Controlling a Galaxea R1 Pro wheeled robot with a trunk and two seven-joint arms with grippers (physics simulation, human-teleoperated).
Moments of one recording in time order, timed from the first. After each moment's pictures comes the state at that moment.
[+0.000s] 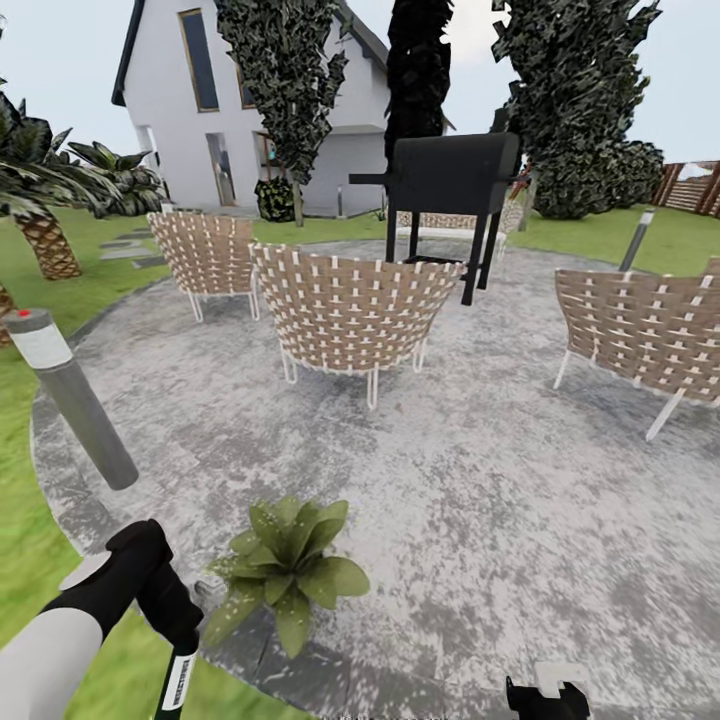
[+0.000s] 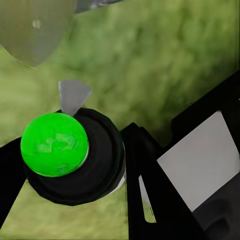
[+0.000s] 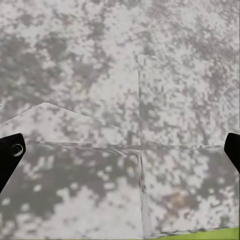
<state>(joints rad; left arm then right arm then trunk) -0.68 0.25 -0.06 -0.68 -0.99 0.82 -1.48 -0.46 -0.09 -0.01 -0.03 0.03 -0.36 -0.15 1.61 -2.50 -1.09</state>
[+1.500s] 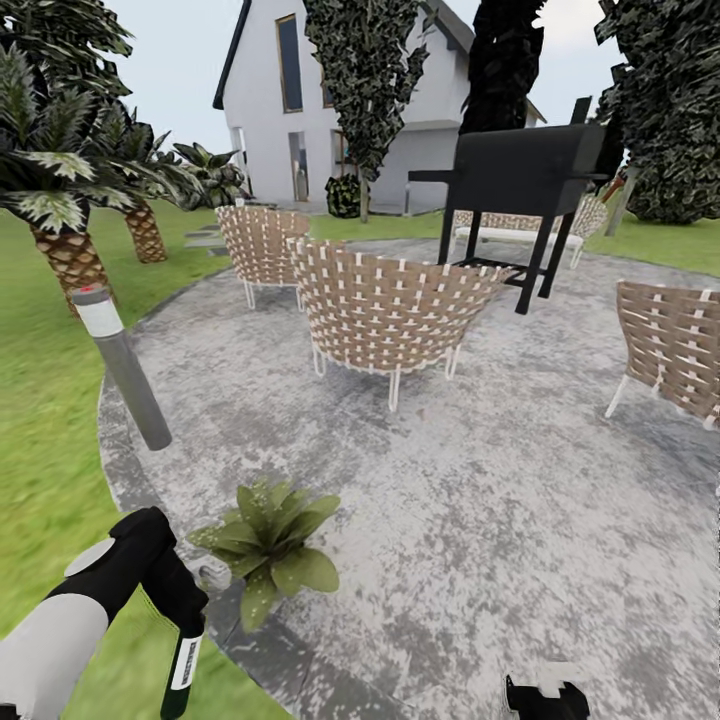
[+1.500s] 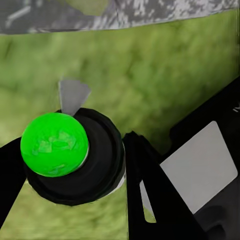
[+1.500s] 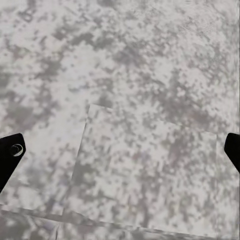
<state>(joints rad) -0.72 0.24 -0.06 -0.67 -0.99 0.83 -1.49 -0.46 -0.09 -0.01 -0.03 0.03 -0.36 -0.15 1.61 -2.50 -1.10</state>
